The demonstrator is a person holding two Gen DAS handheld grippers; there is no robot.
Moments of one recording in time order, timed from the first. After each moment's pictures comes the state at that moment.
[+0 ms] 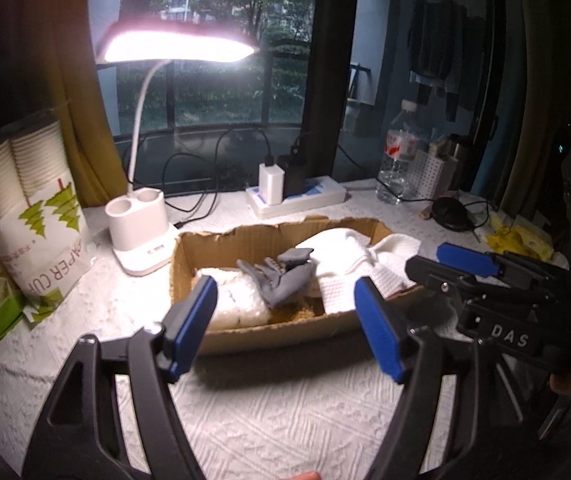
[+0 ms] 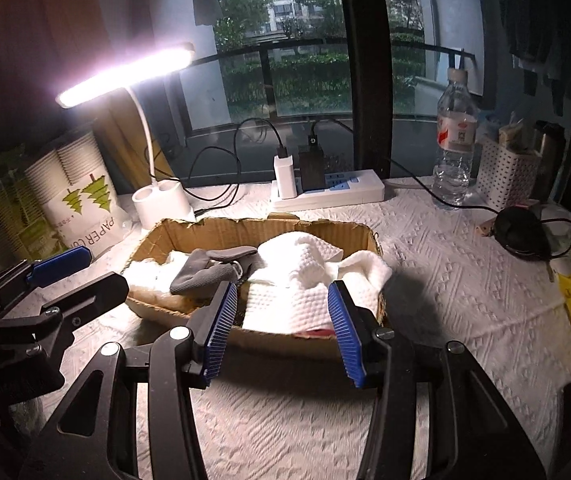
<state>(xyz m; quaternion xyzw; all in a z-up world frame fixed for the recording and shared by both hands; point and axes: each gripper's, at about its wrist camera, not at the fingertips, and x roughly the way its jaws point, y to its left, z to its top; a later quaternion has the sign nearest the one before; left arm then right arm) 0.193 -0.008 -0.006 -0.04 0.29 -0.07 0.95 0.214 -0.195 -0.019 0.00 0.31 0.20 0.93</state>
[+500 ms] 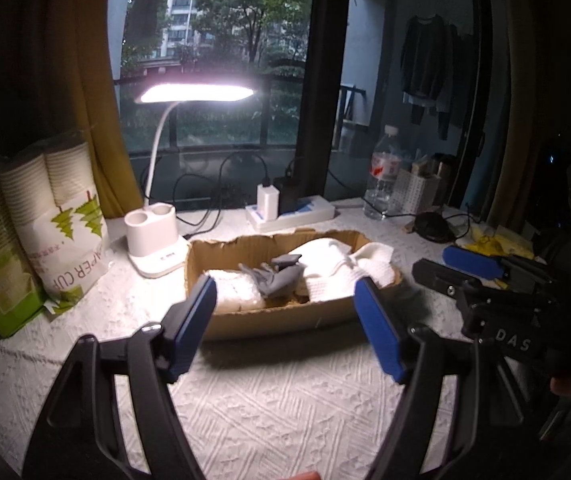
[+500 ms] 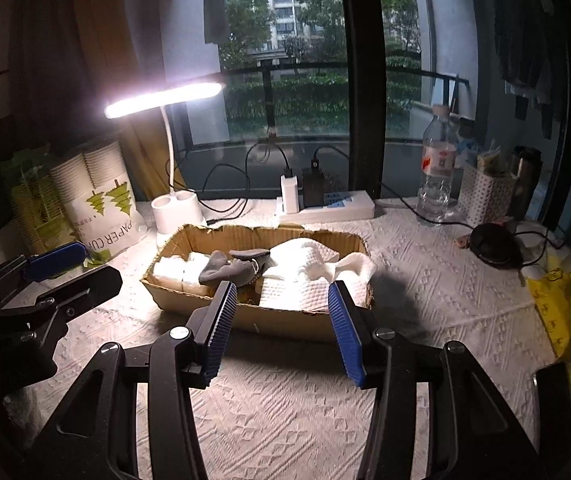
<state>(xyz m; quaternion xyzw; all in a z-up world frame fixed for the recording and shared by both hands) 0.135 -0.007 0.018 -0.04 0.25 -0.07 0.96 0.153 -0.197 0.008 -0.02 0.26 0.19 0.95</state>
